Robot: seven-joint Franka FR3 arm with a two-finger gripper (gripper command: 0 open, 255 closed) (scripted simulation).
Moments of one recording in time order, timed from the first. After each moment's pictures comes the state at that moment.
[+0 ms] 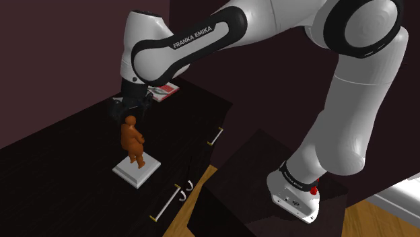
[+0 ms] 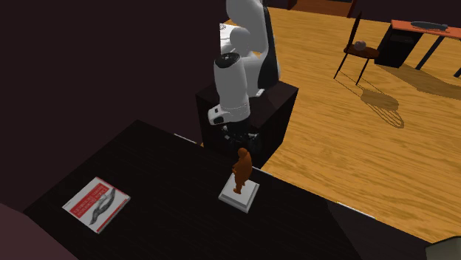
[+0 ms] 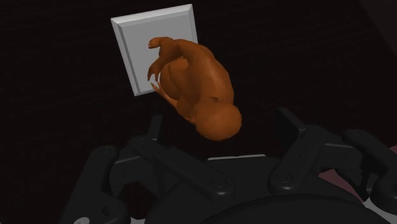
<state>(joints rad) 0.25 0.34 0.30 -1.91 0.12 2.38 0.35</state>
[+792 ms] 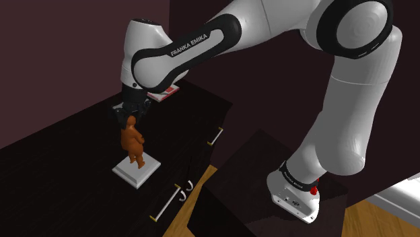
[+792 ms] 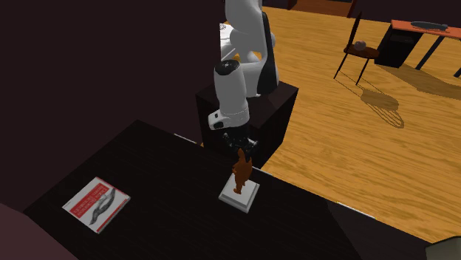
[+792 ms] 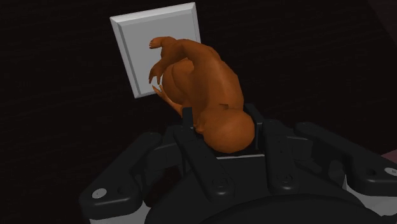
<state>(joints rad) 0.25 0.38 0.30 -1.92 0.12 2.42 0.35</state>
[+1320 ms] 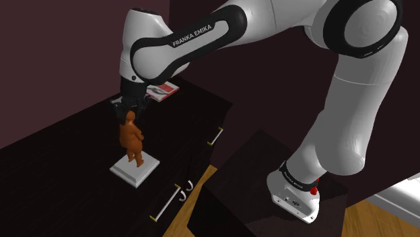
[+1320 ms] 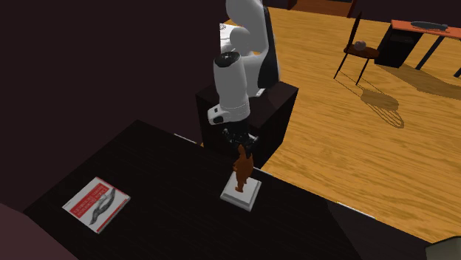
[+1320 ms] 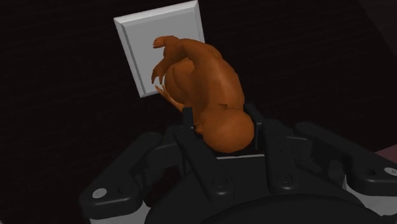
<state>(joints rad) 0.25 0.35 0.30 -1.90 0.12 2.37 0.35</state>
